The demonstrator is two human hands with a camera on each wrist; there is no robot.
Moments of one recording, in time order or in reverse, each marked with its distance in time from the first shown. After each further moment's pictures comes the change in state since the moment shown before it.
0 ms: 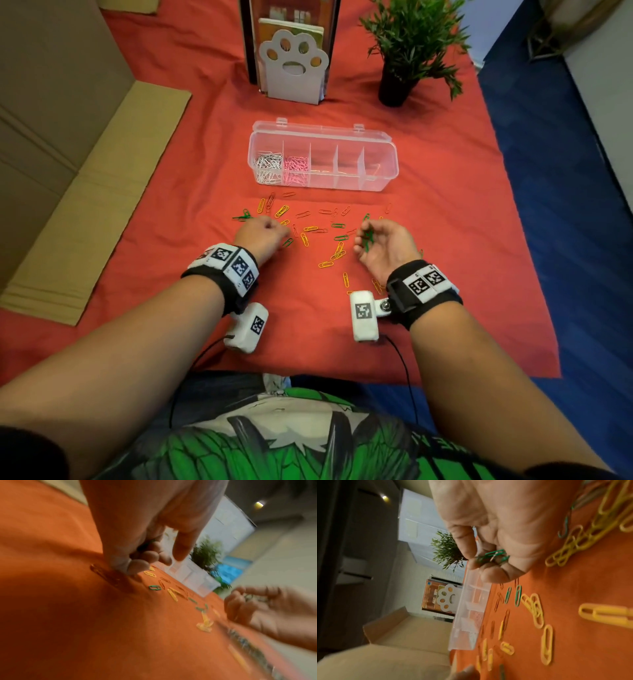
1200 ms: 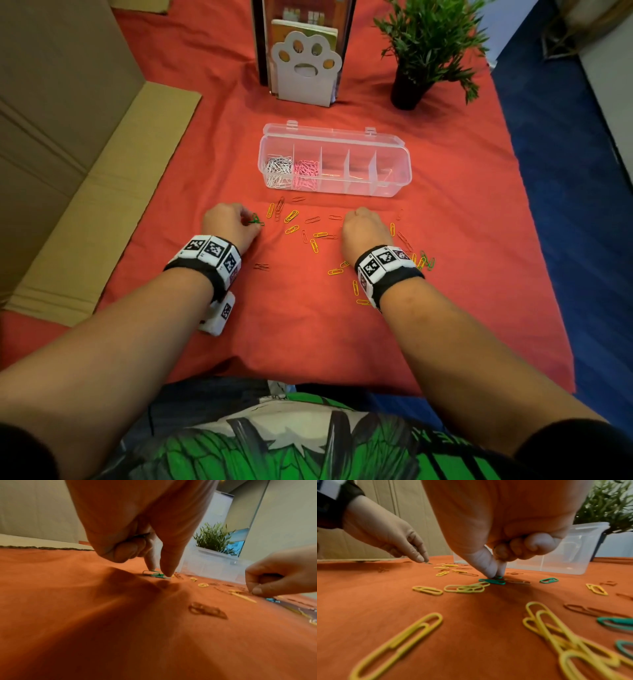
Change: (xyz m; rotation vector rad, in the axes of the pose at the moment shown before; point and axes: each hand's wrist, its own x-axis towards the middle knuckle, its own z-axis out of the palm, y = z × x) left_hand 0.030 -0.015 -0.051 0.555 0.320 0.202; right_hand 0.043 0.015 0.039 -2.098 0.166 -0.584
